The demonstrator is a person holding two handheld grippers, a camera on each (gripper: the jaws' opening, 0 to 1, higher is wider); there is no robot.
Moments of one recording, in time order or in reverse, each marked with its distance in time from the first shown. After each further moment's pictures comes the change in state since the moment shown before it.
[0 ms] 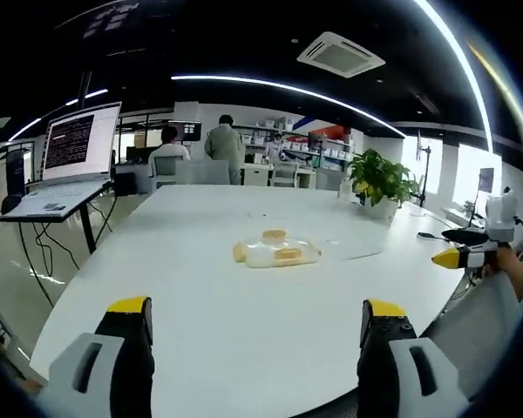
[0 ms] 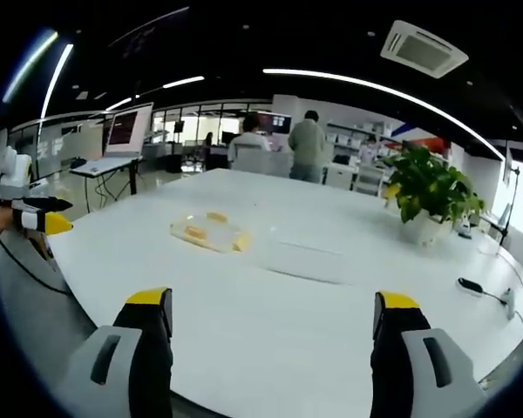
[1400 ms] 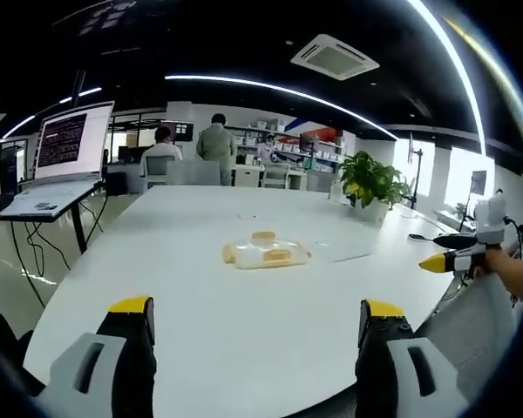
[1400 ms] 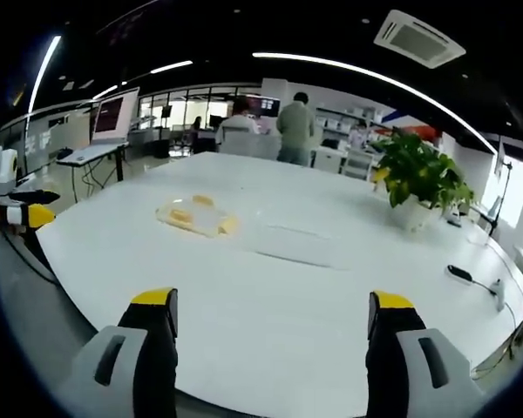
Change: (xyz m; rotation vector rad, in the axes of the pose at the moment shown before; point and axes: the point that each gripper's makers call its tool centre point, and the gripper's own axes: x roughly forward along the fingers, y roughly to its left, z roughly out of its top) left arm 0.000 -0.005 0.001 -0.009 -0.009 -0.053; right arm 0.001 -0.010 -0.015 0.005 0.090 -0.063
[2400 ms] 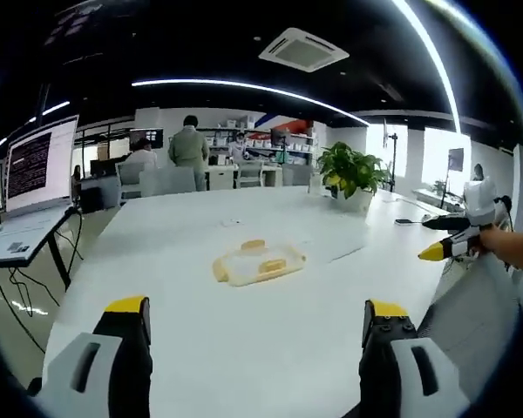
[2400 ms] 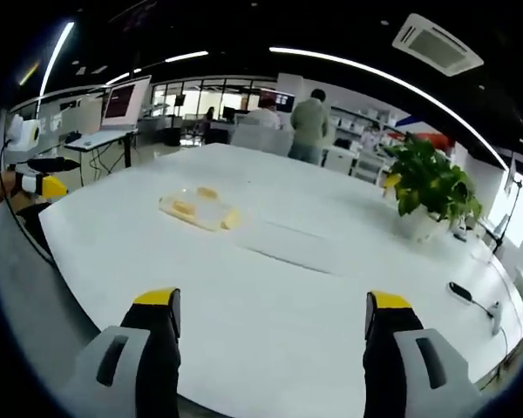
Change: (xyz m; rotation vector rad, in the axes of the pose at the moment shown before) left arm 0.046 0.016 0.024 0.144 0.027 -0.136; right arm 0.015 -0.003 0.009 -0.128 0.047 0.046
